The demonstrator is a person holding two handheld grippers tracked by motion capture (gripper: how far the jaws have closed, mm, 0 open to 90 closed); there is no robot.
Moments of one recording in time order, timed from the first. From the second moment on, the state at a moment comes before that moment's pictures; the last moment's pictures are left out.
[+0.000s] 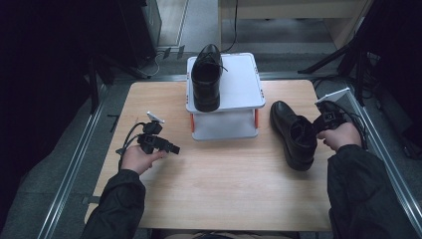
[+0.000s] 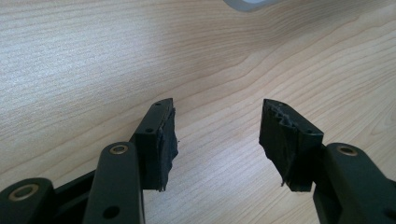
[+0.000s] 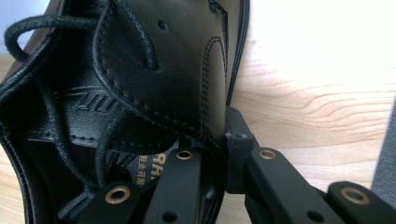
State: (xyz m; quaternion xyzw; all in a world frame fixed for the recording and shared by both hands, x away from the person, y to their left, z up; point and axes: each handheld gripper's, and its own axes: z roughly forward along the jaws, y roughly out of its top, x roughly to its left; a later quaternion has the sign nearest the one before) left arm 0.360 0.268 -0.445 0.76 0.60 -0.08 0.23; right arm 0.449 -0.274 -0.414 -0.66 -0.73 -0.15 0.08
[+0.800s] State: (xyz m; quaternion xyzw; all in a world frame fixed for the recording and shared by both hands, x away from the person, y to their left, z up) left arm 0.361 0.267 -0.444 0.76 0.60 -0.08 0.23; right arm 0.512 -0.229 -0.237 -0.66 -0.72 -0.21 0.01
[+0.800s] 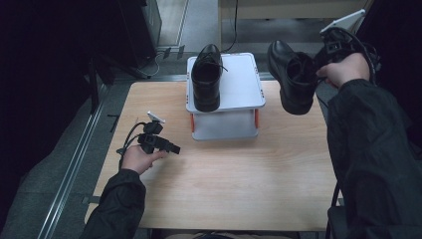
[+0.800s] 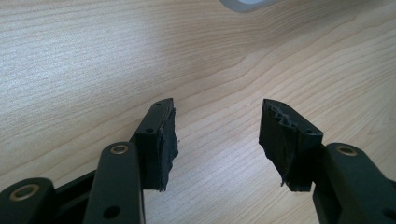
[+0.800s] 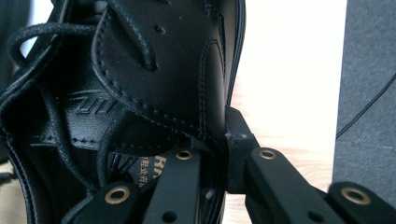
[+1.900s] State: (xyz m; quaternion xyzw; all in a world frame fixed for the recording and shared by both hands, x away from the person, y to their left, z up) left arm 0.362 0.273 -0.446 0.76 0.59 -0.09 0.24; right arm 0.547 -0.084 -0.251 -0.64 -0.75 -0.17 0.03
